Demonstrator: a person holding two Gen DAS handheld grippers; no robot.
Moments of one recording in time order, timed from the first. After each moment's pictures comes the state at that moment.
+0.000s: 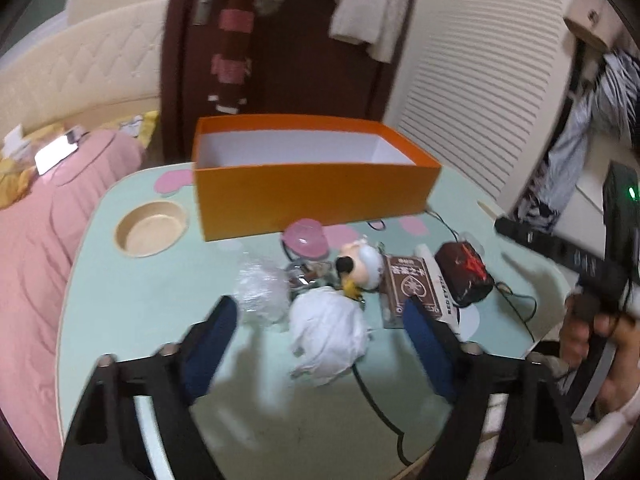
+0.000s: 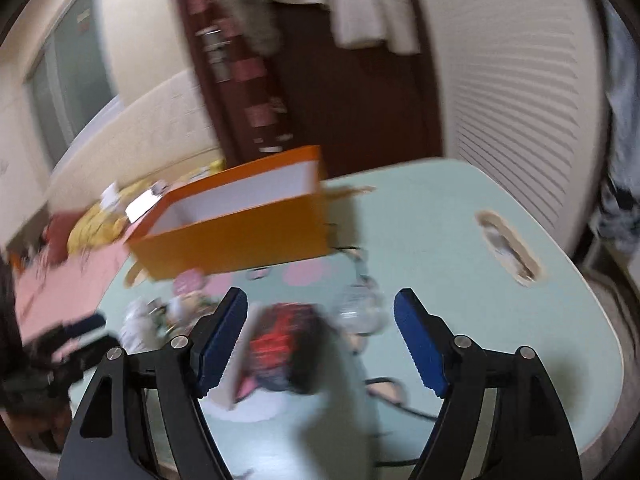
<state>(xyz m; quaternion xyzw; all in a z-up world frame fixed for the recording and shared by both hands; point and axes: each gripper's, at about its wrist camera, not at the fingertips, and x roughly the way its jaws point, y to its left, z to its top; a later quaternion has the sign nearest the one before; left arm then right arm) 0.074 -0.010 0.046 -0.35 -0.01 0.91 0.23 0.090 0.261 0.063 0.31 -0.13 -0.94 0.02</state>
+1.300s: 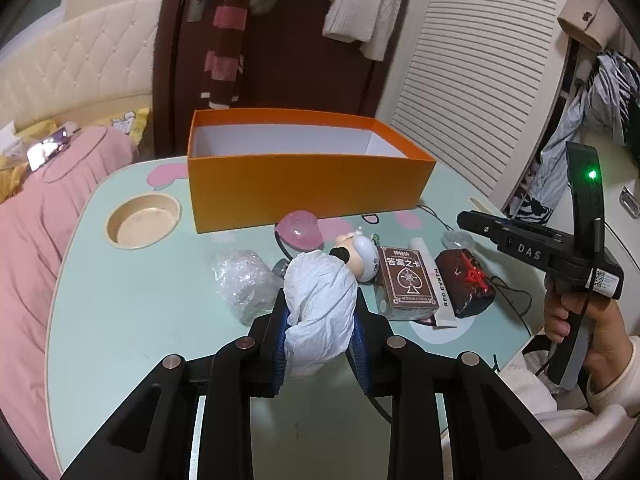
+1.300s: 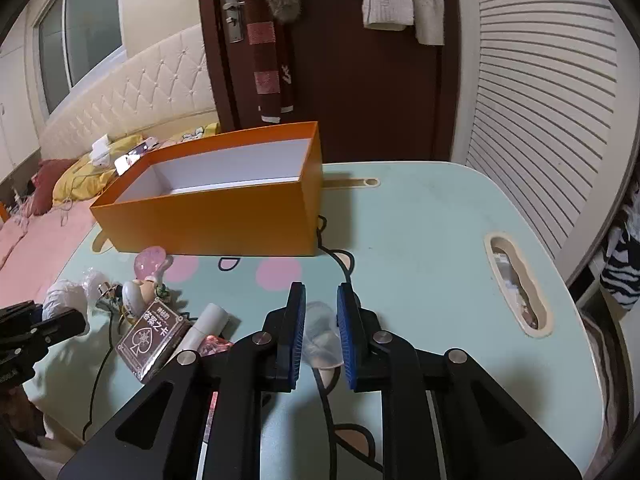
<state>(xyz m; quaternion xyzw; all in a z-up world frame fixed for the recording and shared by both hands) 0.076 -0.017 0.046 -0.35 -0.02 0.90 0.24 0.057 0.246 0.047 0.34 -0.02 -0.94 0.04</state>
